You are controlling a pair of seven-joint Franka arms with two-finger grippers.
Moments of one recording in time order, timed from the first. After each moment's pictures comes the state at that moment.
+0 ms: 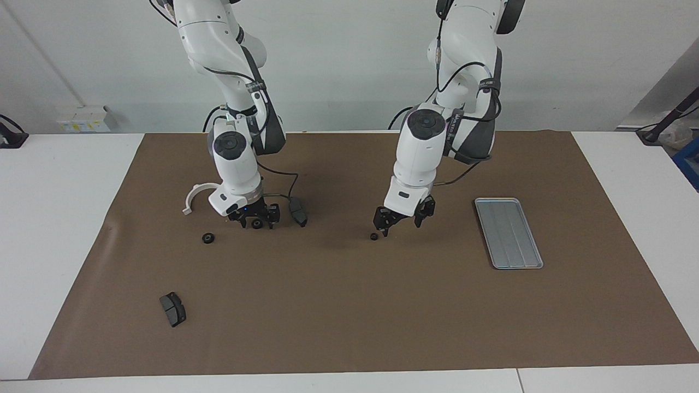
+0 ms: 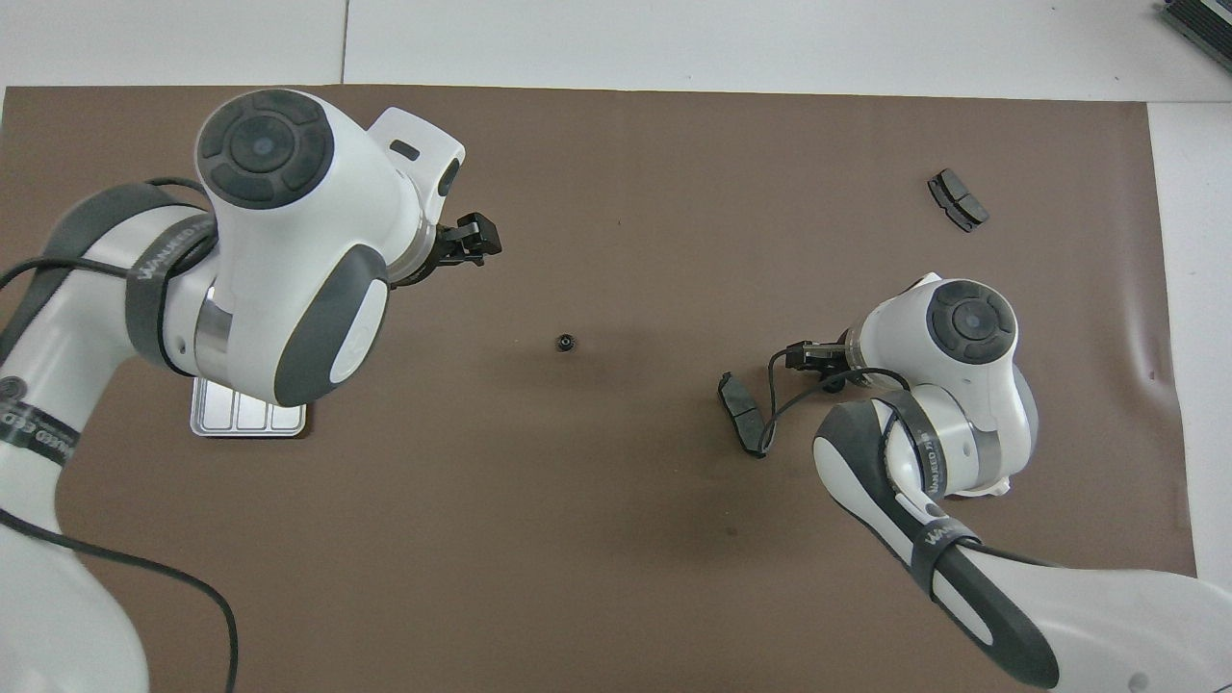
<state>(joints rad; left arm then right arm) -0.49 0.41 -0.05 -1.62 0.05 2.12 -0.76 0.15 0.21 0.07 -2.20 -0.07 2.42 0.33</state>
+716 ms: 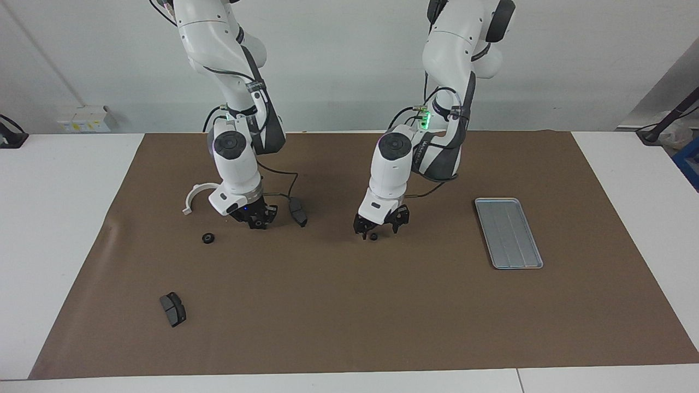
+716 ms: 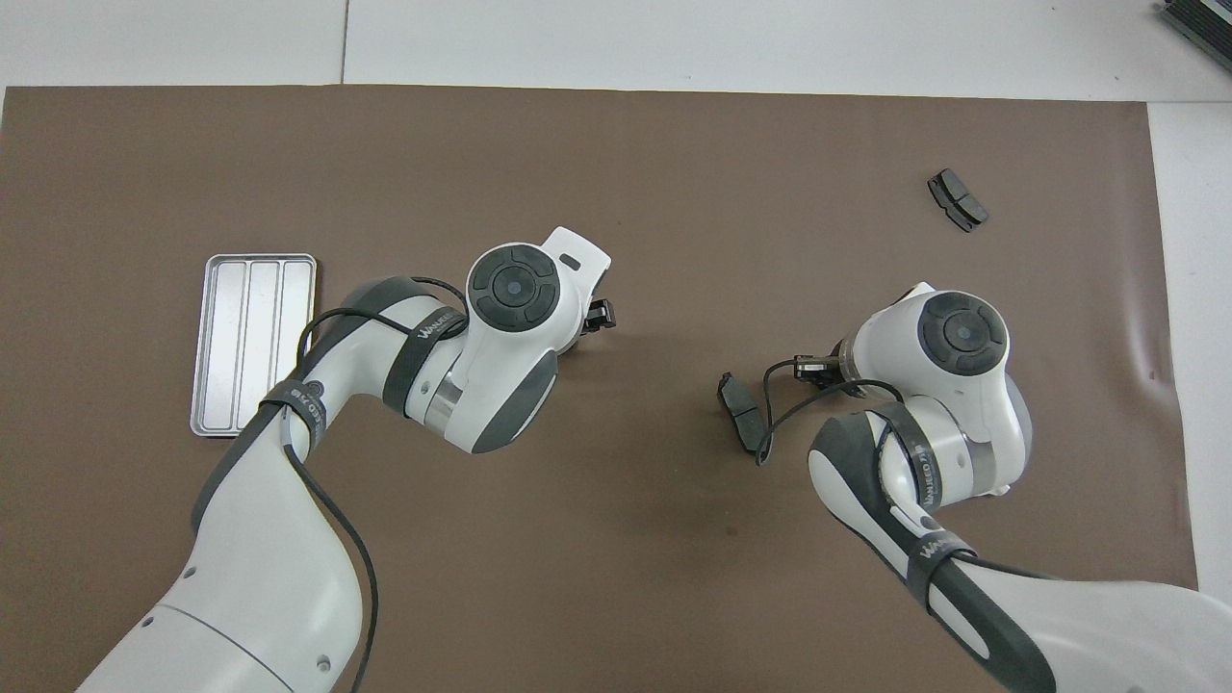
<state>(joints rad) -0.56 0.46 -0.05 -1.76 0.05 2.30 -0.77 0.15 0.21 0.07 -2.20 -0.07 2.42 0.33</state>
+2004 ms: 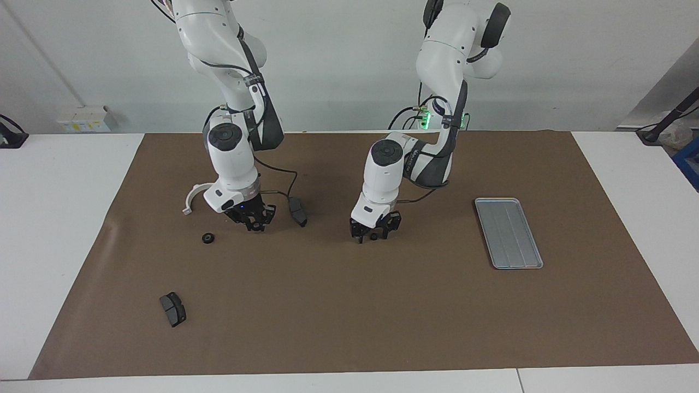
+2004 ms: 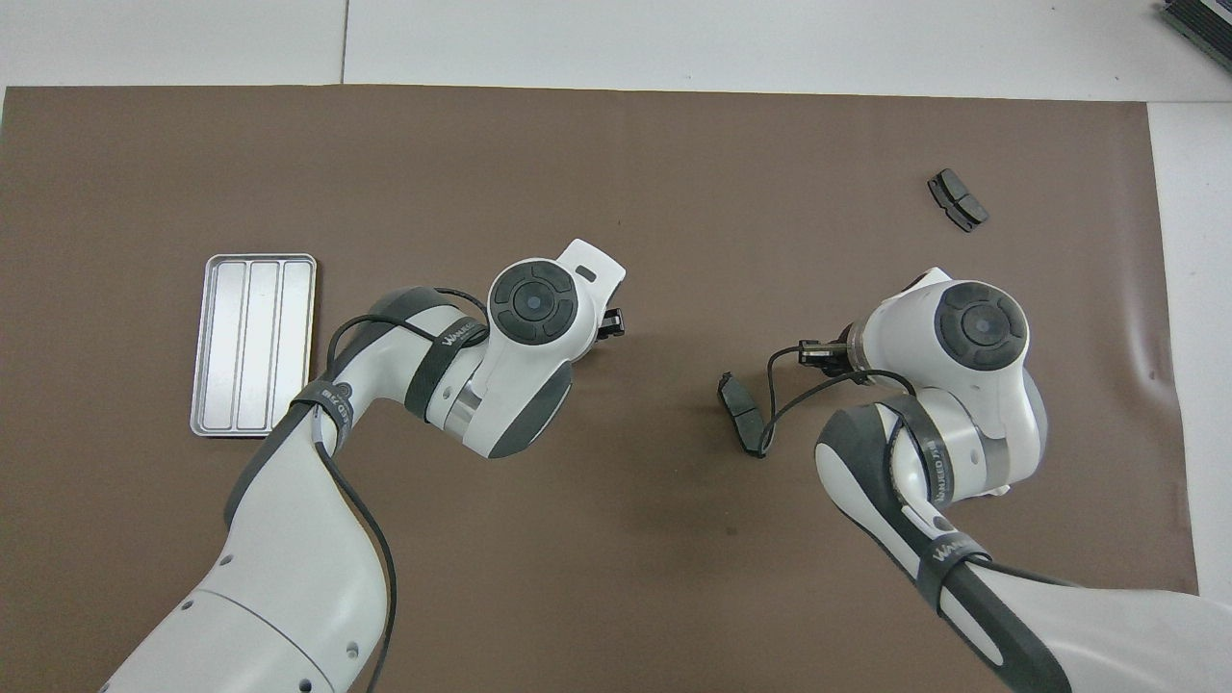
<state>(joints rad) -0.57 0.50 -0.05 -1.76 0.06 2.36 -0.77 0.15 0.19 0.07 -2.15 -0.07 2.41 0.33</state>
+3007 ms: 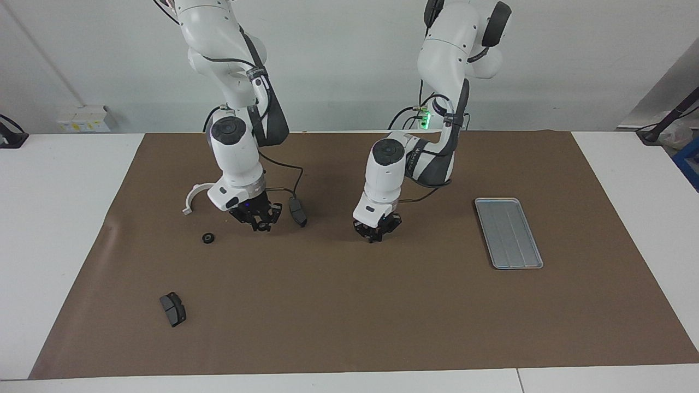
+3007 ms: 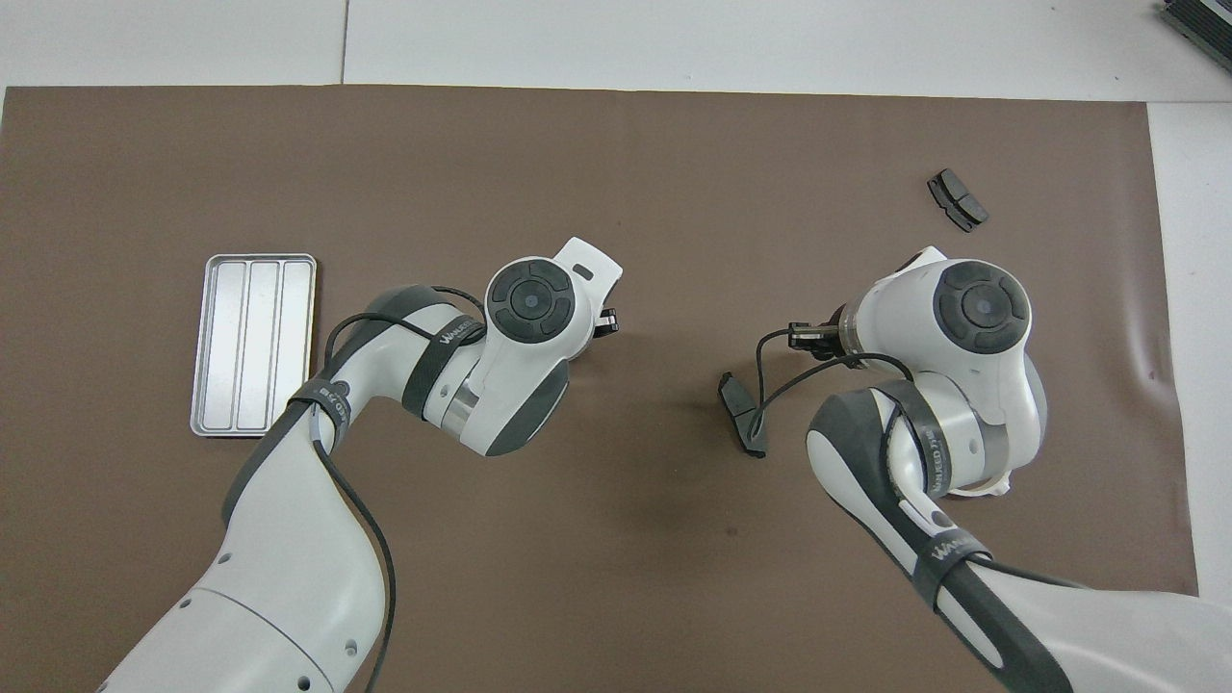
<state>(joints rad) -0.57 0.49 -0.04 -1.76 0.06 2.34 -0.77 0.18 0.19 0.07 -2.09 -0.04 2.37 0.33</state>
